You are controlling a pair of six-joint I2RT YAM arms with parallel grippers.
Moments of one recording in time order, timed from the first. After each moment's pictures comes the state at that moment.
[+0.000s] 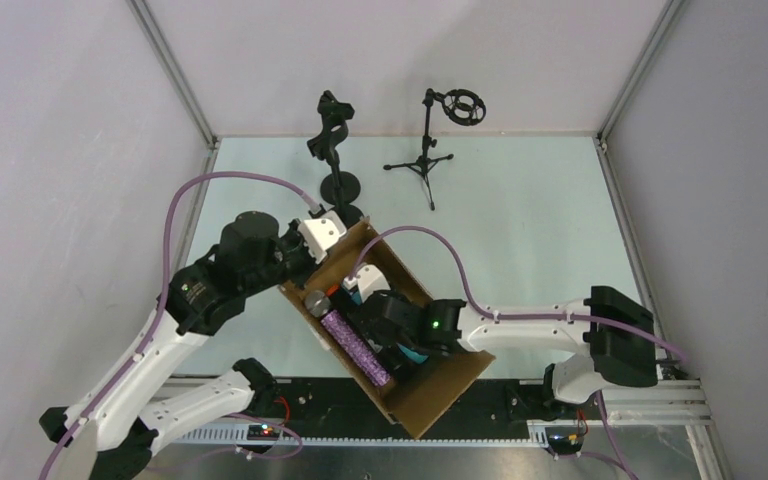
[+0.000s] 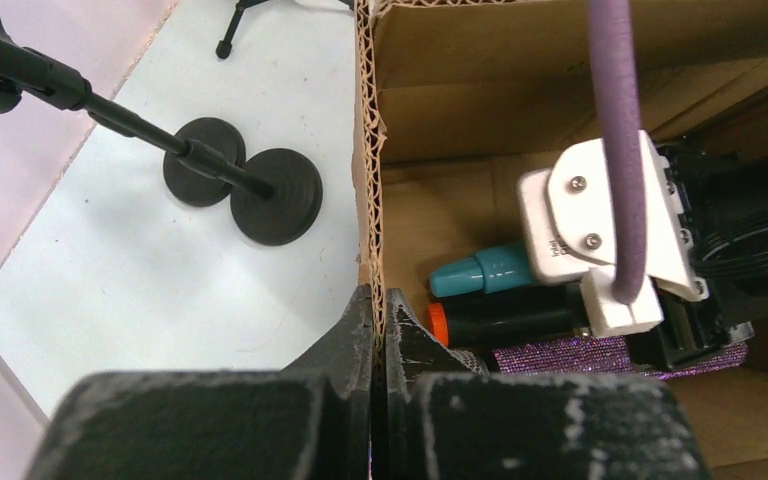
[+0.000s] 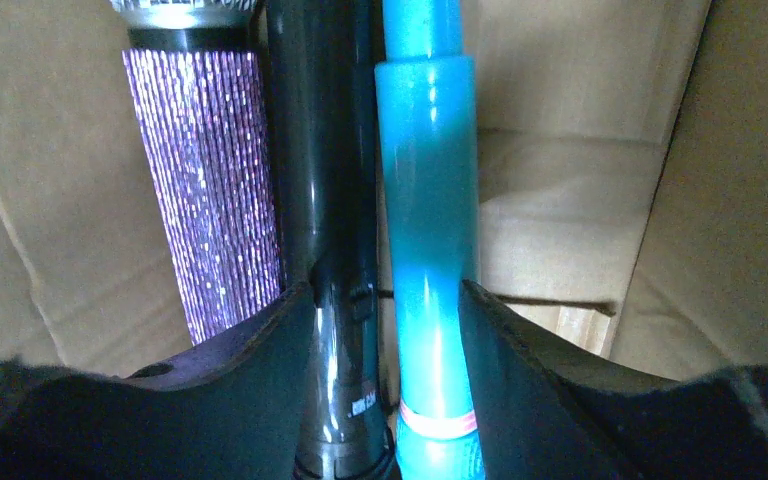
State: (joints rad) left arm -0.72 0.84 1.14 -0.79 0.07 0.35; right arm 1.35 1.52 1.02 -0.31 0.41 0.40
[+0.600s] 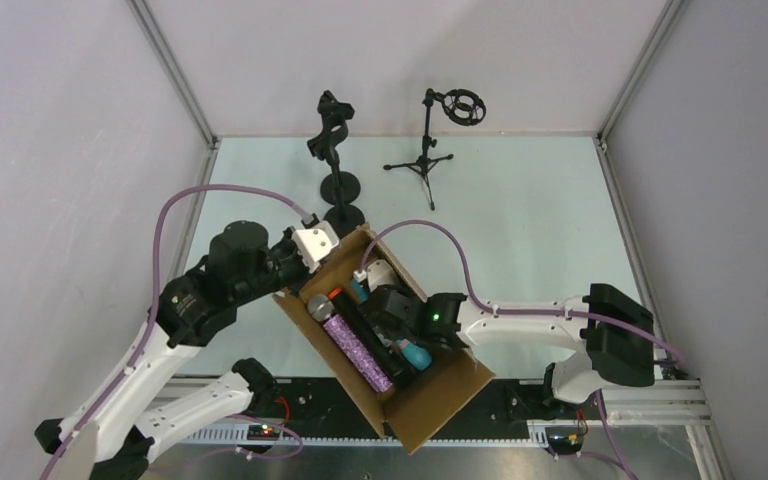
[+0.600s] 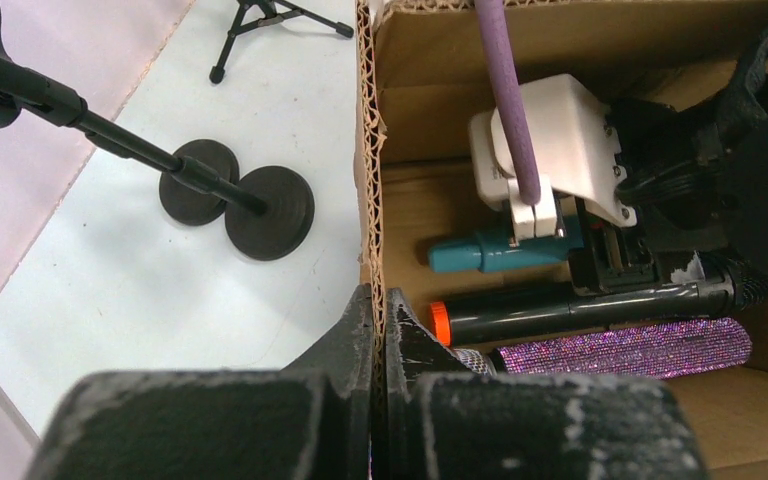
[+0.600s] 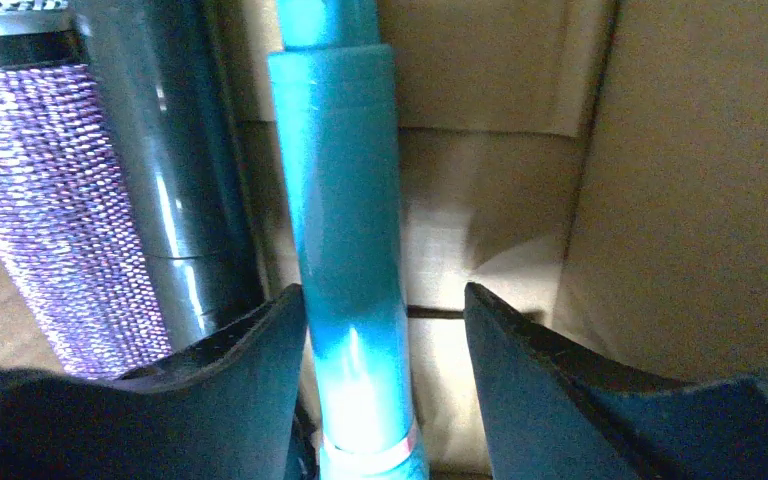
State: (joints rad) left arm -0.71 0.77 1.10 -0.78 0.11 0.38; right arm 1.30 1.54 1.04 -0.40 0.45 0.44
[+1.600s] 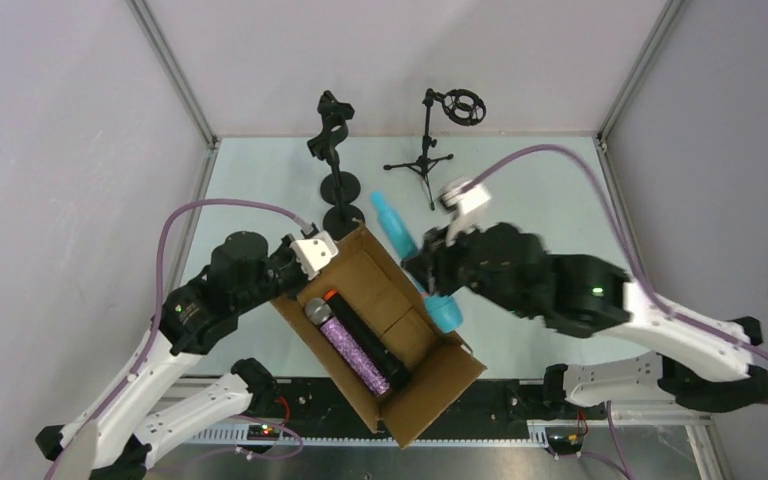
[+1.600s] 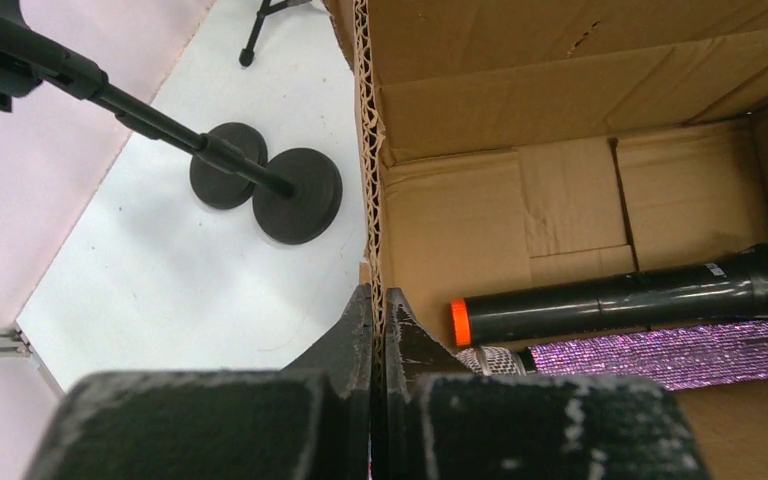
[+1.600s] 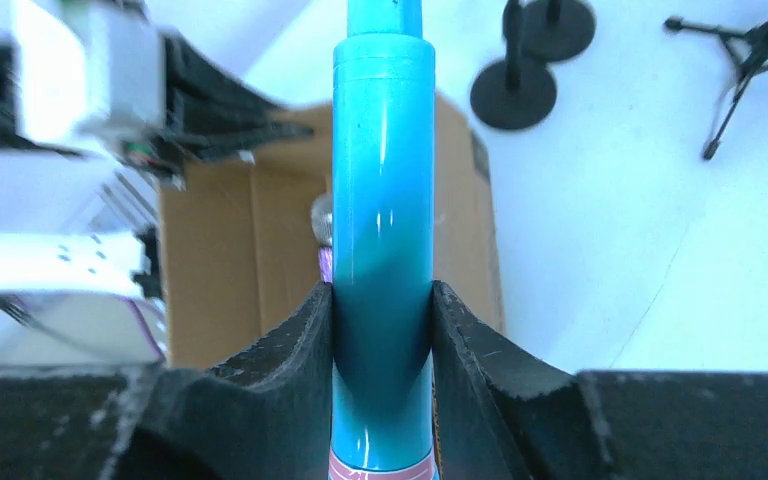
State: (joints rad) left arm -0.71 0.71 1.01 -0.74 0.05 0.43; right arm 1.32 1.17 1.48 -0.75 0.46 0.44
